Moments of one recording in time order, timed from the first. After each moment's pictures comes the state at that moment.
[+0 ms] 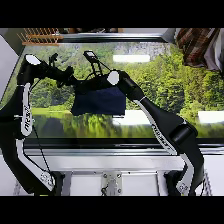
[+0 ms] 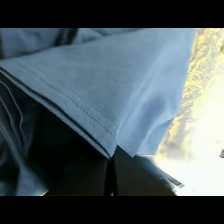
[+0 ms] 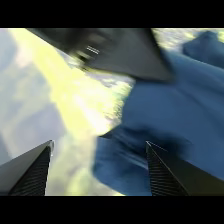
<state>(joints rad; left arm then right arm) 0.09 -1.93 1.91 0.85 -1.42 -1.63 0.63 -1.94 1.98 -0.91 0.83 1.34</state>
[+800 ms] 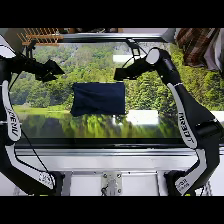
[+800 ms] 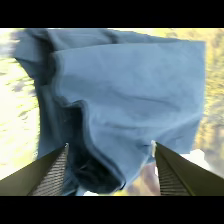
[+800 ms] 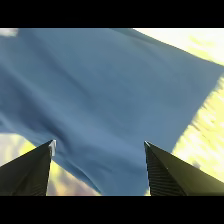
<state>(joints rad) 0.21 -1.80 1.96 0.96 -1.47 -1.49 0.29 -1.83 1.96 -1.07 1.19 1.47</state>
